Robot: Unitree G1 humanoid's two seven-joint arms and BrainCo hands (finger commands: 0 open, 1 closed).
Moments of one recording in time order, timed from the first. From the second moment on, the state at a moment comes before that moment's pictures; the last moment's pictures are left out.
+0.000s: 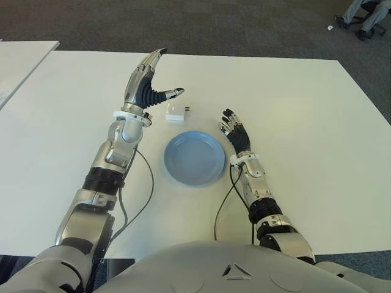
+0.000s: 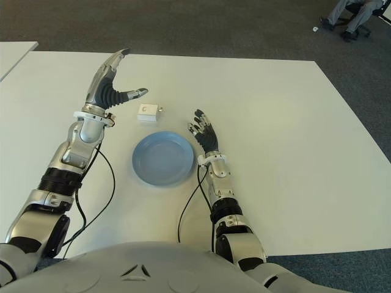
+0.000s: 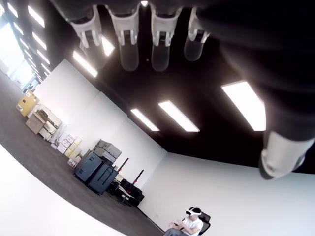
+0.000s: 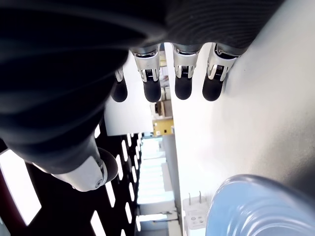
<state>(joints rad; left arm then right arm) -0.37 0.33 -0.12 0.29 0.55 -0.29 0.23 -0.25 0.06 -0.02 0.68 0.06 -0.38 0.12</state>
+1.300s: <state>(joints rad) -0.70 0.38 -0.60 1.16 0.88 -0.44 0.43 -0.19 0.06 0.00 0.59 0.06 -0.34 0.13</state>
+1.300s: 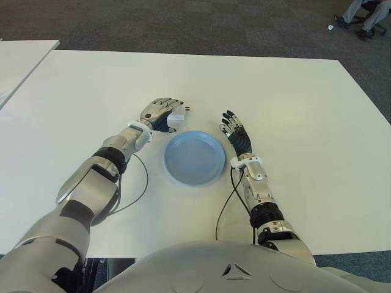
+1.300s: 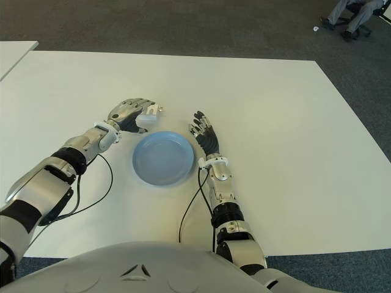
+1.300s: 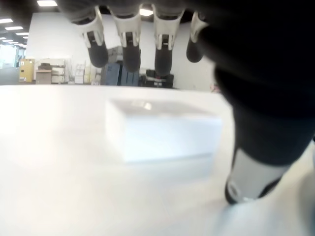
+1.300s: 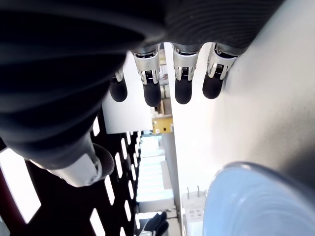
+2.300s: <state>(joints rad) -0.70 0.40 -0.69 1.20 0.87 -0.43 0.39 -0.17 0.05 0.00 0.55 0.06 -0.31 0.15</state>
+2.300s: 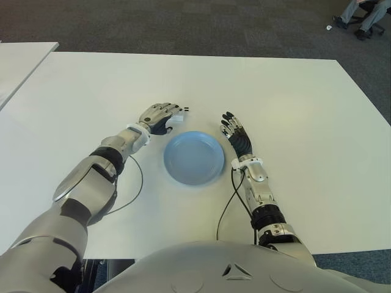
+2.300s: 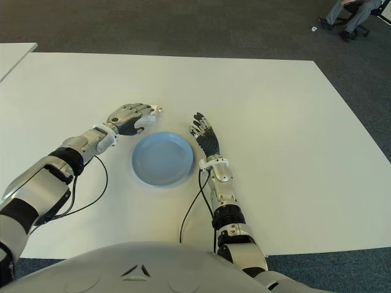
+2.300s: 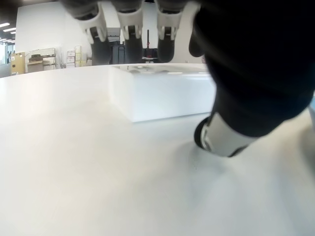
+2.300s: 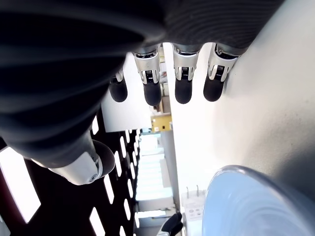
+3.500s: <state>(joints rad) -0.43 0.90 -0.63 0.77 0.86 -0.66 0.28 -0.17 0.06 0.00 0.54 0.06 -0.30 0.12</state>
